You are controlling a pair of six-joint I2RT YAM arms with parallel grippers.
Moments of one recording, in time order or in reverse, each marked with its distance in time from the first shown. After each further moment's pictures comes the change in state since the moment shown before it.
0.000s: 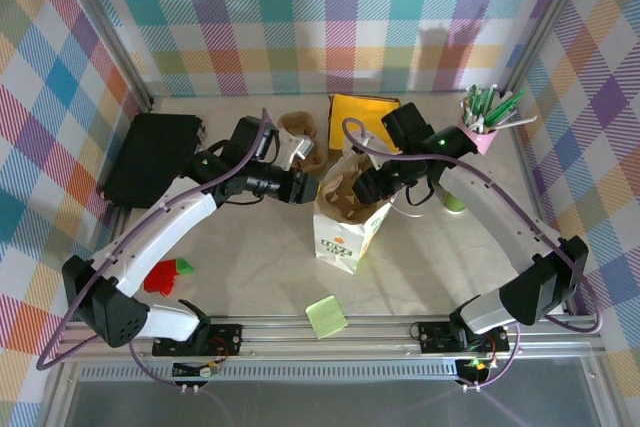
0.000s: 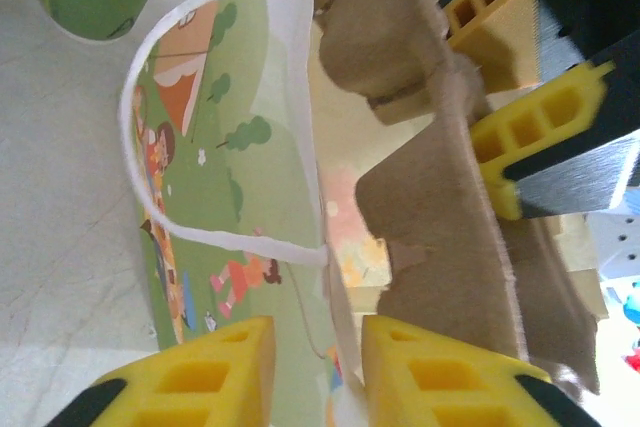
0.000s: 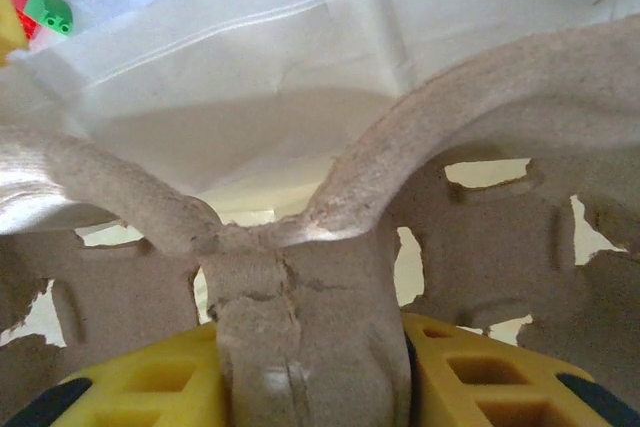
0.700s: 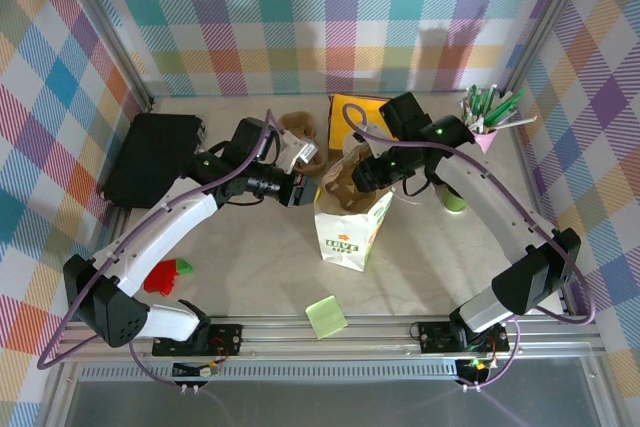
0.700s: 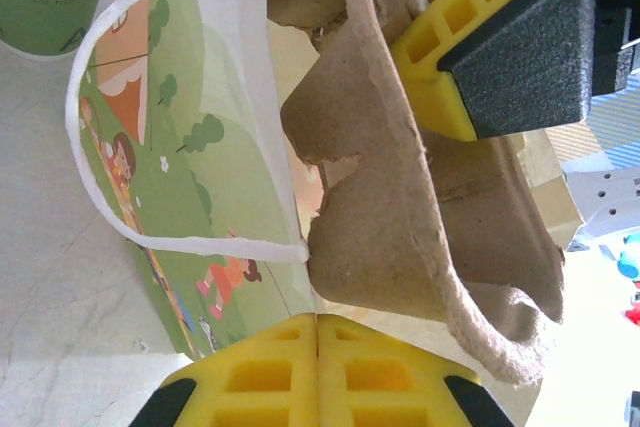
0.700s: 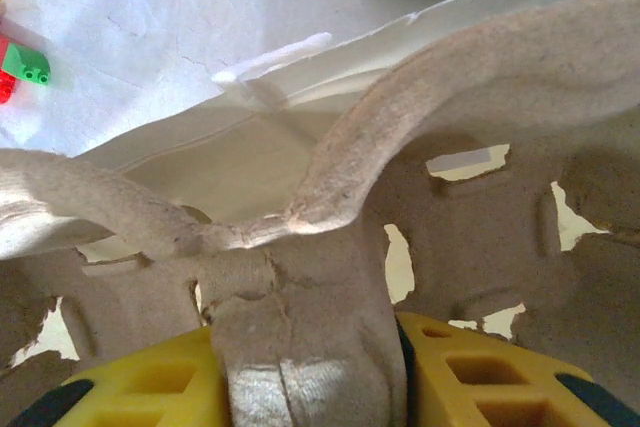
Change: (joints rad) left arm 0.000 -0.003 -0.015 0.021 0.073 0.102; right arm -0.014 0.065 0.103 -0.034 0.040 0.104
